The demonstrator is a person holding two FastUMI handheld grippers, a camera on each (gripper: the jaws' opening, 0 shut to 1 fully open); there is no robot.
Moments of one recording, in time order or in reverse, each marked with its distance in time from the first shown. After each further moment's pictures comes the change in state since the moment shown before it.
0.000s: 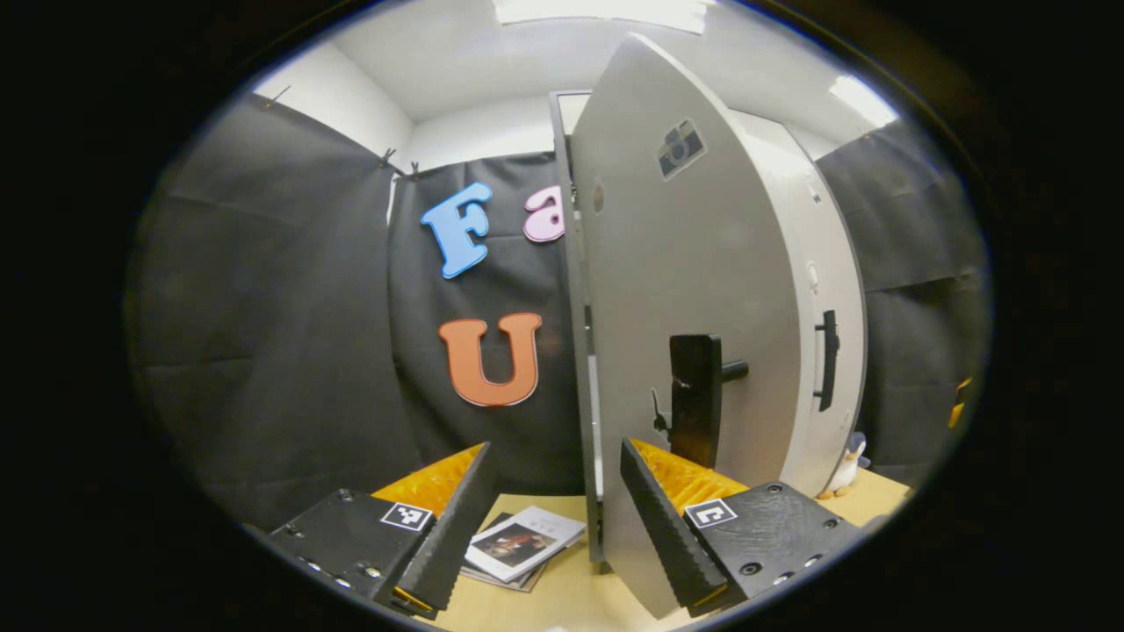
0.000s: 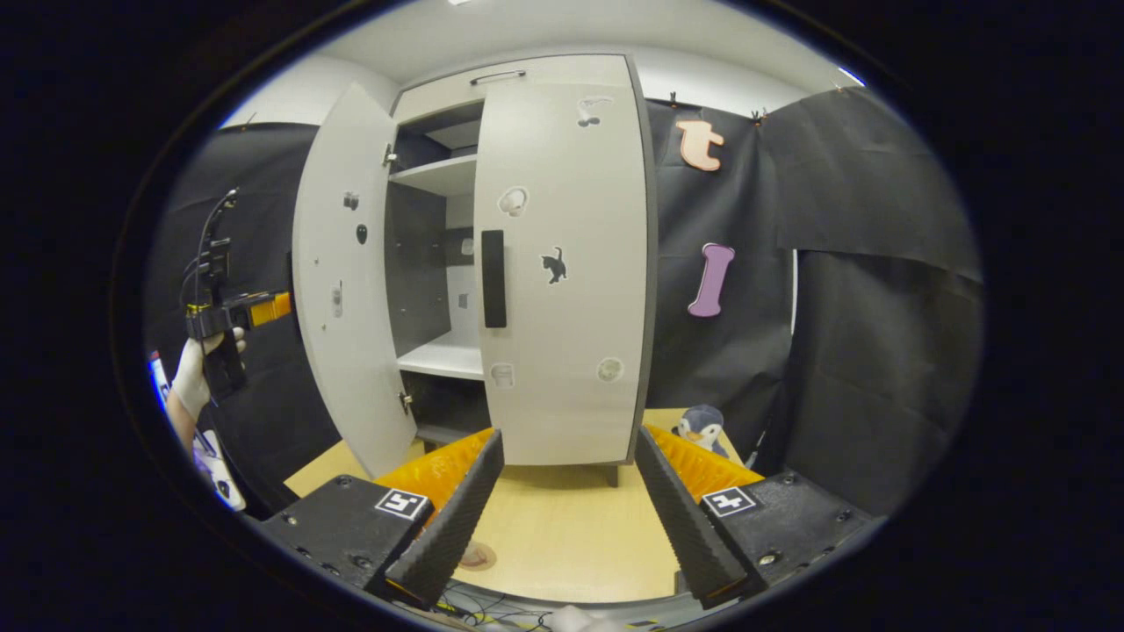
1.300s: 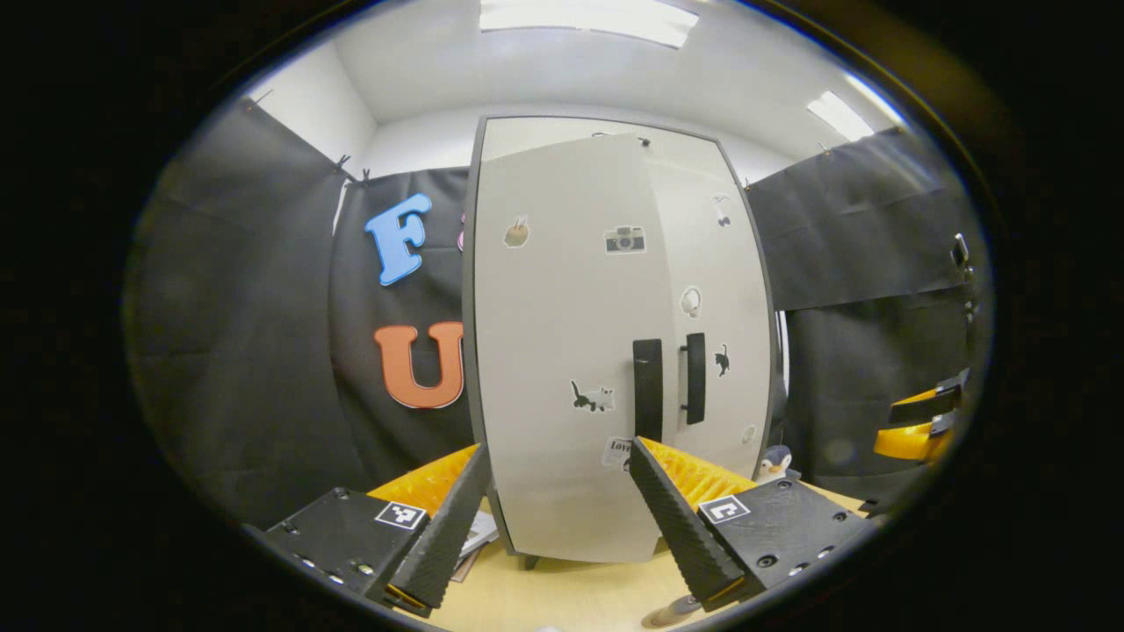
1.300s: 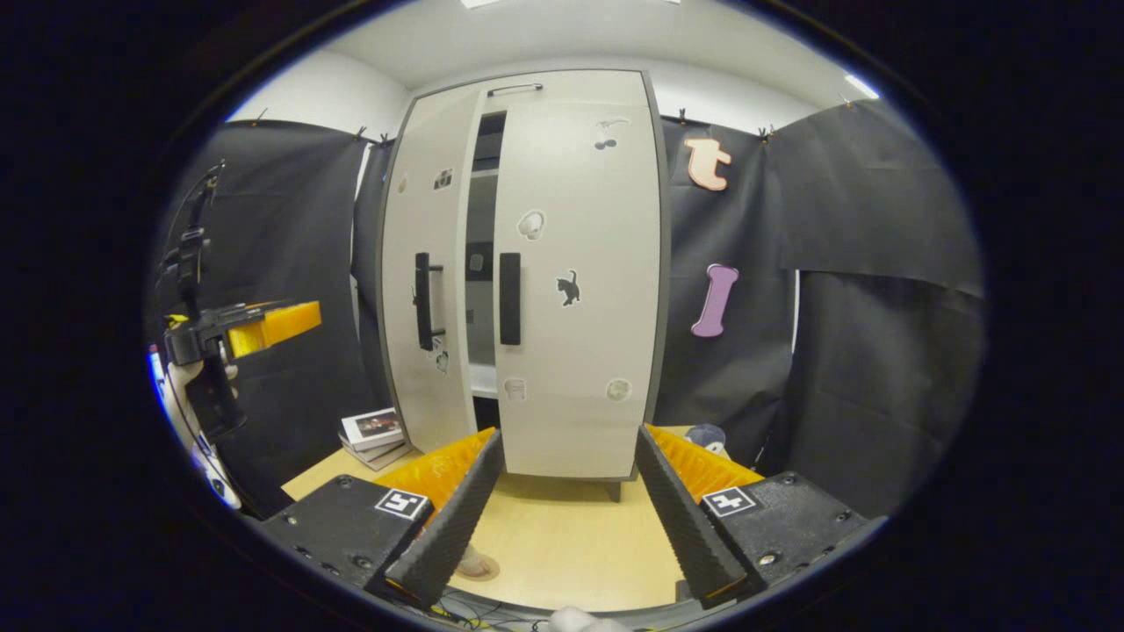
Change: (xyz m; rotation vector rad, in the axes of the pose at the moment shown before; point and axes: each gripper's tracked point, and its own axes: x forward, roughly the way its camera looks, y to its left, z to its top) left arm -0.065 -0.085 0.009 -0.059 -0.009 -0.159; right arm 0.001 0.022 0.013 -0.032 -0.068 0.007
